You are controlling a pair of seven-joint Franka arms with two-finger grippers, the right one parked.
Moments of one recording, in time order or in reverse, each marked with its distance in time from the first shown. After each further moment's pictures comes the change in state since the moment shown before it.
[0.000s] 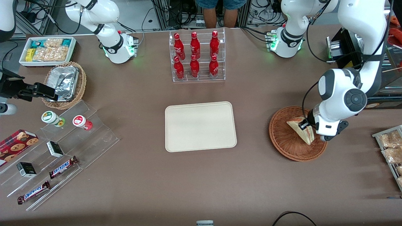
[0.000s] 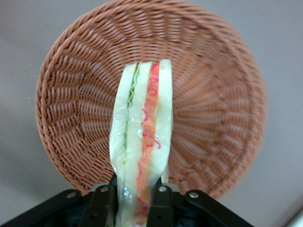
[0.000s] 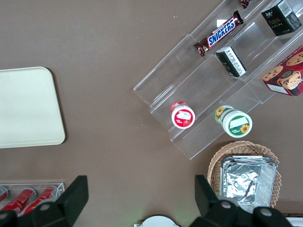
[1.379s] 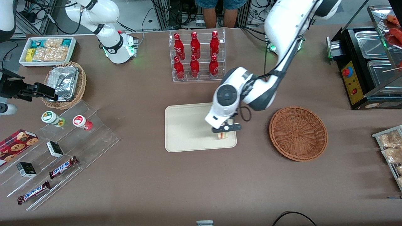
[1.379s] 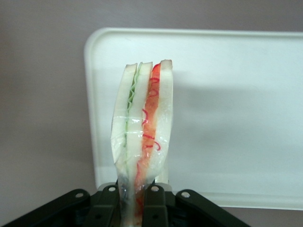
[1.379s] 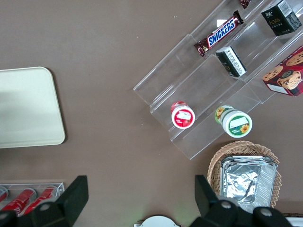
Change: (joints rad) arm -0.576 0.400 -0.056 0.536 -0.001 -0.169 -0.140
